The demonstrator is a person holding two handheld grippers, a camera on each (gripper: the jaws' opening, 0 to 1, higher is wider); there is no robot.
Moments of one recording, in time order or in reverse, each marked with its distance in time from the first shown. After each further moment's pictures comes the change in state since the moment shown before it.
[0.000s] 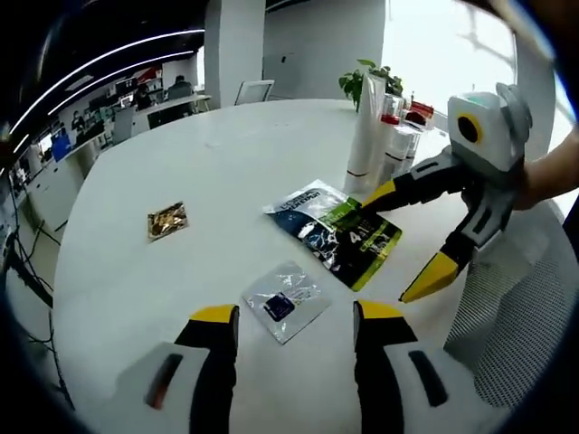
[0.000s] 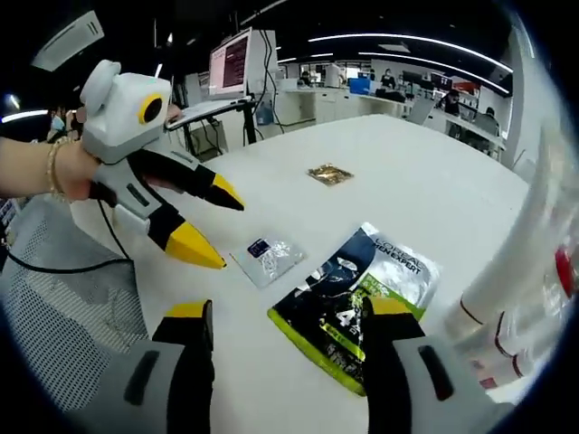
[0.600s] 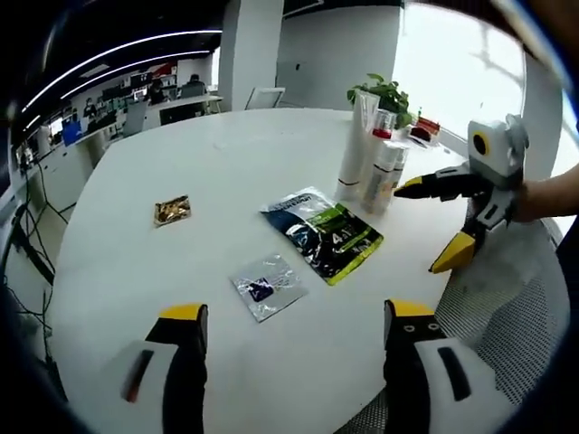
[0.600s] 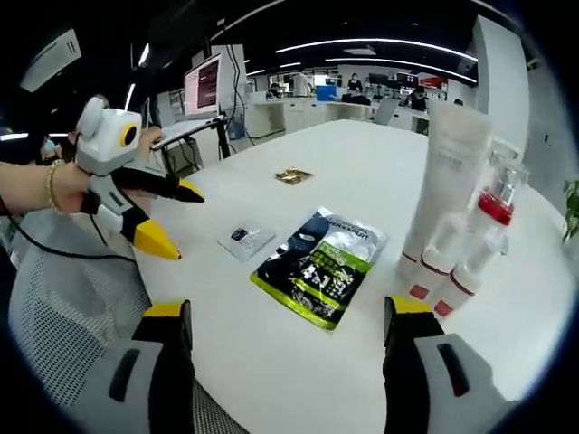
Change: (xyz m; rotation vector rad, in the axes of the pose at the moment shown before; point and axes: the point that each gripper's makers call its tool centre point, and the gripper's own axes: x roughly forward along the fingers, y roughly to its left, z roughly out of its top) left arm -0.028 -0.022 -0.004 -0.088 -0.038 0.014; right arm -0.065 -0.024 -0.027 0.103 -0.065 -0.124
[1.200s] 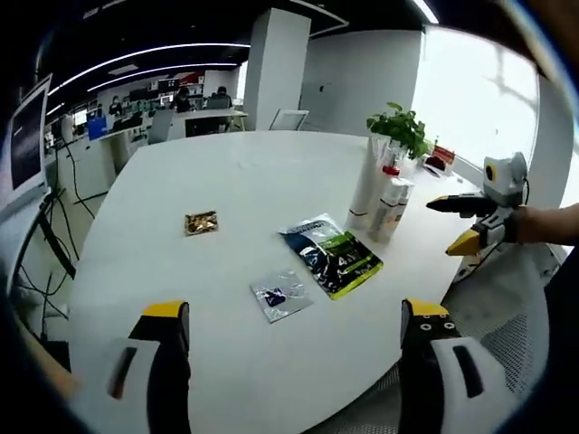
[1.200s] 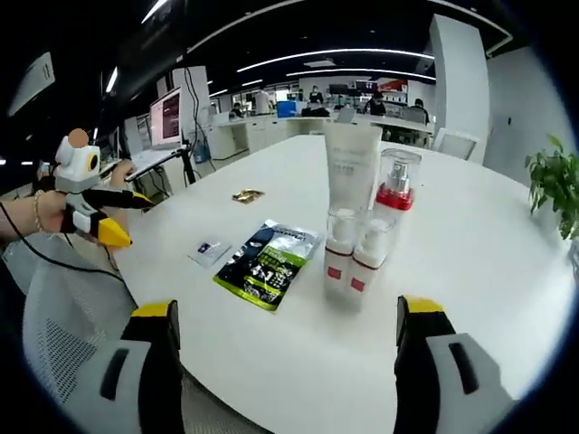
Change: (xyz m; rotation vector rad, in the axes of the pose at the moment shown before) left arm -0.047 0.007 0.020 -0.065 -0.103 0.076; right arm -0.059 -0.050 -0.003 0.103 -0.074 -0.143
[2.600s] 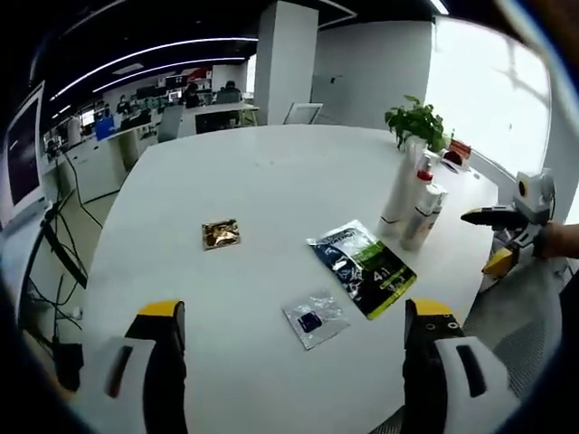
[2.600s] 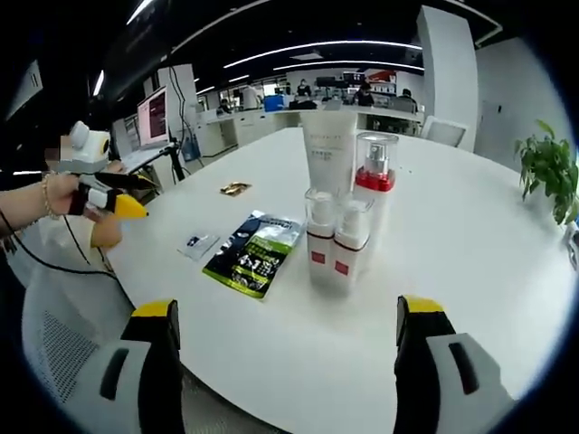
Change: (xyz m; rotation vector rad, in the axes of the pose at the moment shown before) left arm 0.043 0.041 0.025 -0.001 0.057 0.065; right arm -0.003 -0.004 -0.007 0.036 0.044 -0.022
